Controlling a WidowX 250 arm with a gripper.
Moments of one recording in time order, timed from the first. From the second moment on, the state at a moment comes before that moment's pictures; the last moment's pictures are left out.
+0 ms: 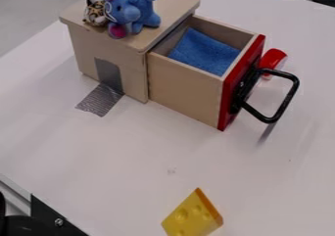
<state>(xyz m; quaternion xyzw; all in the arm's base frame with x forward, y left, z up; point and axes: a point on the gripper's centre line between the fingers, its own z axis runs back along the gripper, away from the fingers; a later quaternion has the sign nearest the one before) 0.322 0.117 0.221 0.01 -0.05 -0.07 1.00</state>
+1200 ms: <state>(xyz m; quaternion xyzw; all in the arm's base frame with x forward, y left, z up) 0.387 -0.108 0.140 0.04 0.01 -0.23 0.97</state>
